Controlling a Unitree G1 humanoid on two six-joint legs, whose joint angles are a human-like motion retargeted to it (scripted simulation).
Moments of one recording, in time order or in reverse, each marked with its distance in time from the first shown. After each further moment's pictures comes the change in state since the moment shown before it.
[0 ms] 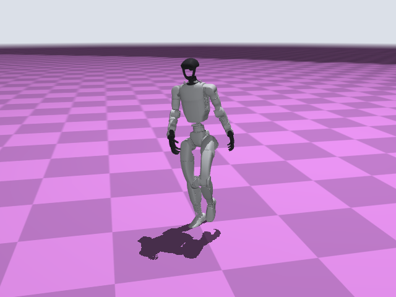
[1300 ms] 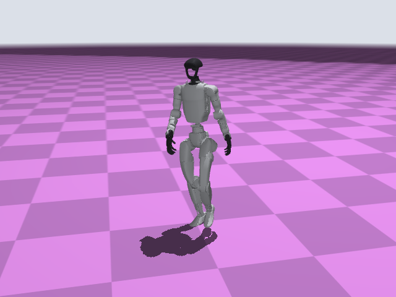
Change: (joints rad) left arm -0.025 -0.015 -0.003 0.000 -0.039 0.024 0.016; right arm 0.161 -0.050 0.039 -0.078 -0.113 -0.053 -0.098; waist 0.004 -0.006 -0.081; left_leg 0.254 -0.085 0.082 -0.329 -0.045 0.038; right_leg 0.051 0.012 -0.069 0.003 -0.038 0.011
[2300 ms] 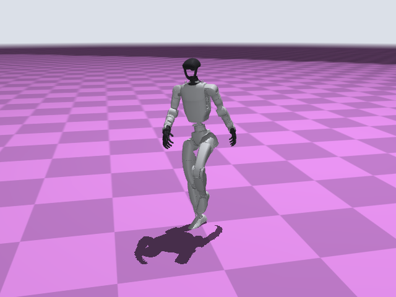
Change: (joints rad) left arm 0.109 0.032 0.030 0.000 0.084 0.047 -0.038; right arm -0.249 -0.061 -0.020 -0.074 -0.028 -0.028 -0.036; waist 0.092 -0.074 0.099; left_leg -0.555 0.148 -0.029 0.588 -0.113 0.057; right_leg -0.155 -0.027 0.197 0.019 0.057 -0.001
